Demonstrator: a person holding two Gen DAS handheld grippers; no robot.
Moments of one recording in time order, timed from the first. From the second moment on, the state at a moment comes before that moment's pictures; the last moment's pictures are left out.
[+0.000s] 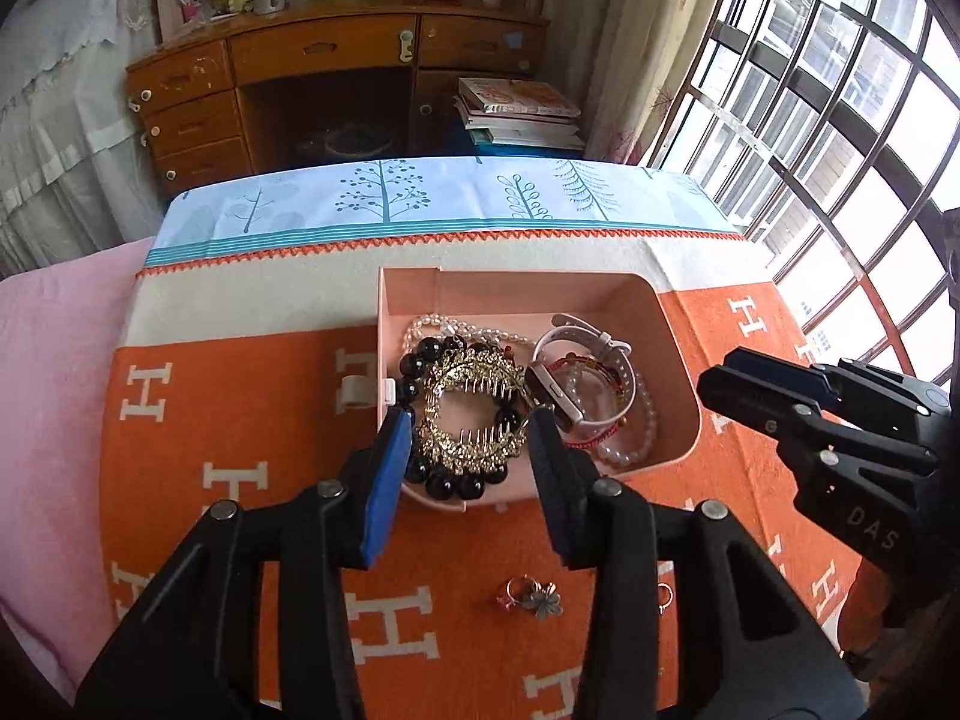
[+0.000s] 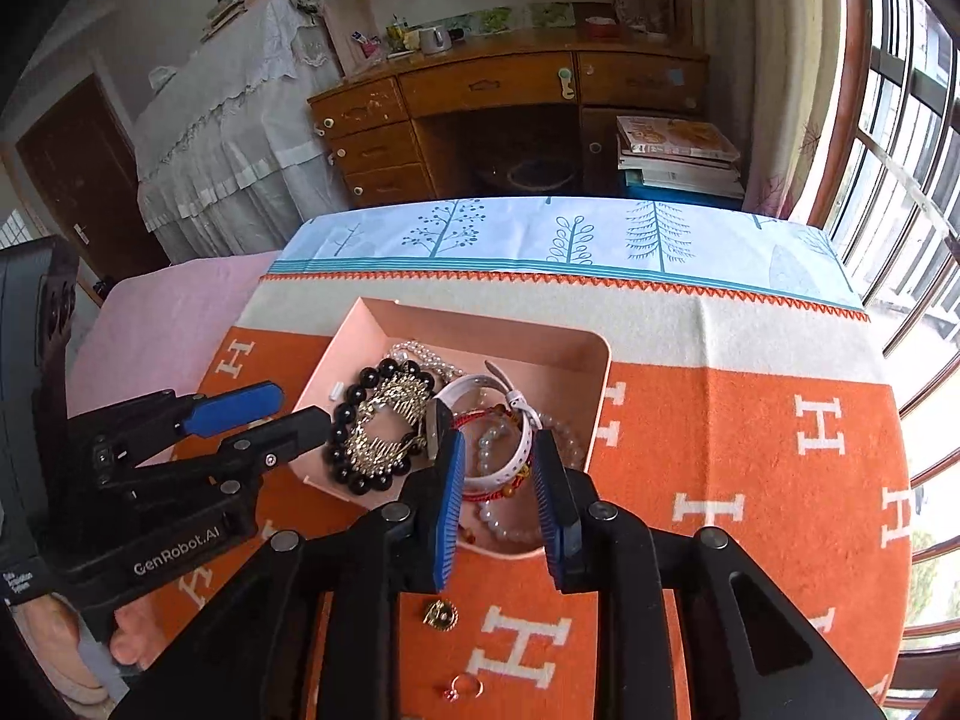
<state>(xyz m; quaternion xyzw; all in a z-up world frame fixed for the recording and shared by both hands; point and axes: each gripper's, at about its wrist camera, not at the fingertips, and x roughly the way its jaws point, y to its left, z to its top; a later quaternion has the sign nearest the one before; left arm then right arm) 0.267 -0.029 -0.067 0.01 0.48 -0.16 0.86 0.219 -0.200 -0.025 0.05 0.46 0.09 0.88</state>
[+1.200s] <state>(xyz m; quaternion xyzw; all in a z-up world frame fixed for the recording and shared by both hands) 0.077 -0.005 -0.119 0.01 0.48 -0.11 0.87 -0.018 -0.143 -0.111 -0.10 0.48 0.23 0.84</state>
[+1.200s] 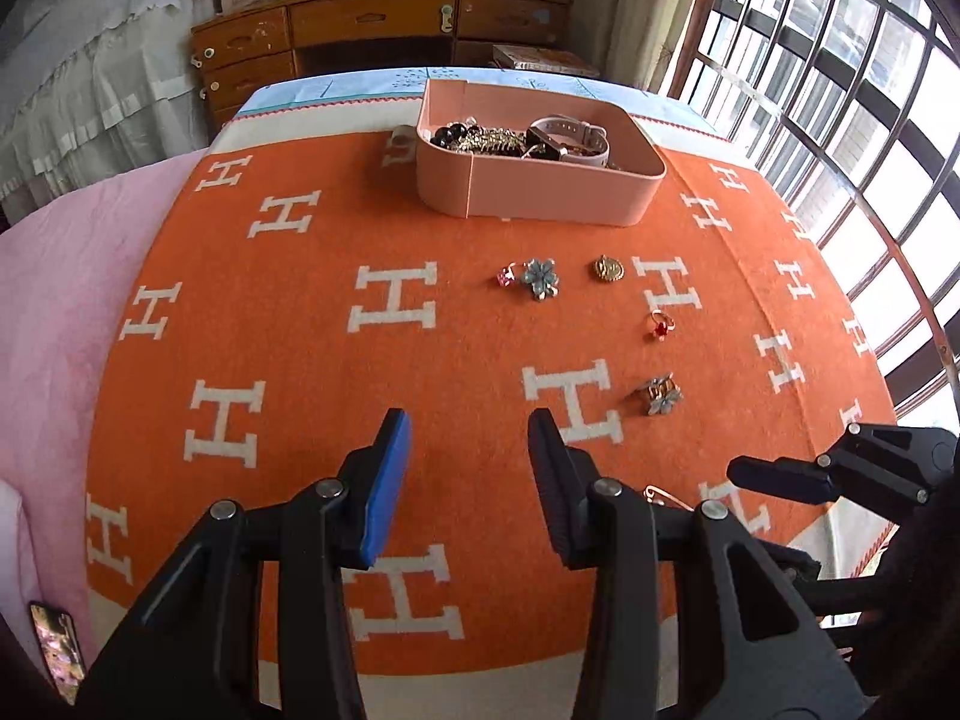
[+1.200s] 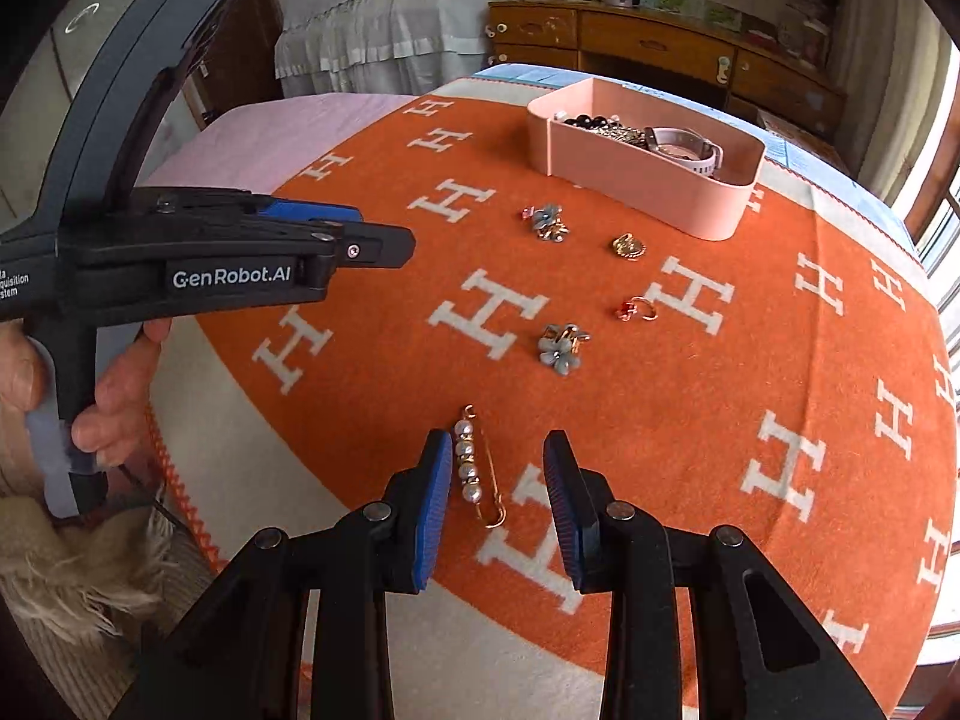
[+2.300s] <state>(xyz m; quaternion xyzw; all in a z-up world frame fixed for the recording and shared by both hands) 0.070 -0.025 -0.130 0.04 0.49 -0.13 0.86 -0.007 -0.153 -0.126 -0.10 0.48 0.25 0.84</state>
